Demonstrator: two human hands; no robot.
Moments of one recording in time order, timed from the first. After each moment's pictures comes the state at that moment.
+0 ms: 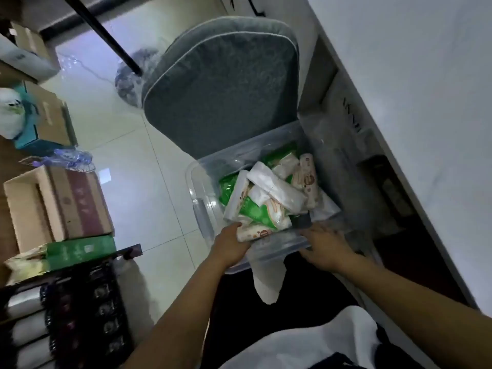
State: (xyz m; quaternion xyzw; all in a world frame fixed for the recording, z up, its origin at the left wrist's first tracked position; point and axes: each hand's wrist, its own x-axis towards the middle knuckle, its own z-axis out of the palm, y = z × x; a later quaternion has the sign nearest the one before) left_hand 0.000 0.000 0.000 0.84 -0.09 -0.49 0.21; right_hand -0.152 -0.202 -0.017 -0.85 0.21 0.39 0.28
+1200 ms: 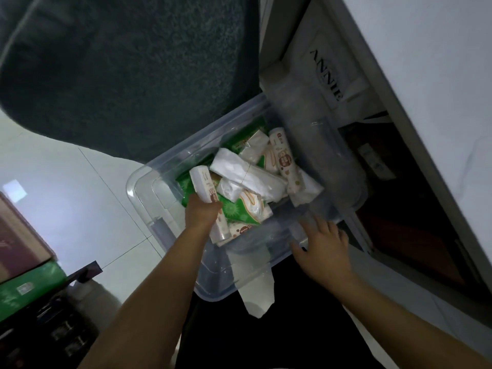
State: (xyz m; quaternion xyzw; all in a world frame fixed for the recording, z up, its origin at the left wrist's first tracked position) left_hand 0.089 -0.059 -0.123 0.83 0.12 -0.46 0.27; right_hand -0.137 -0.167 -0.029 -0.79 0.48 0.29 0.24
